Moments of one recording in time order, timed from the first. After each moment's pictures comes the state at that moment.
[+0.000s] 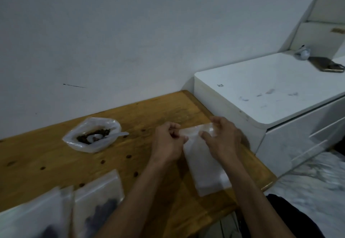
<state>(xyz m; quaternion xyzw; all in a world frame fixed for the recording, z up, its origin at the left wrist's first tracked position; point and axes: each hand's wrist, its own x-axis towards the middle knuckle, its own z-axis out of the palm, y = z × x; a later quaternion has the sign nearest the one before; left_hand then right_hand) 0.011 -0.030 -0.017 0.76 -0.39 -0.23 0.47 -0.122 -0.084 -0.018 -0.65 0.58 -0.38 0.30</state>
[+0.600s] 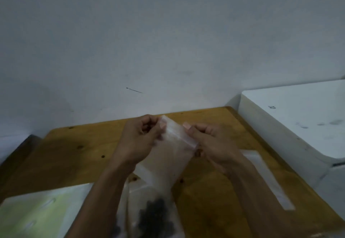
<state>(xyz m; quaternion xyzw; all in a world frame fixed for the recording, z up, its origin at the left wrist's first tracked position) 0.141 0.100 0.062 0.68 -0.39 -0.17 0.59 -0.013 -0.014 0.054 -0.63 0.23 -0.27 0.69</state>
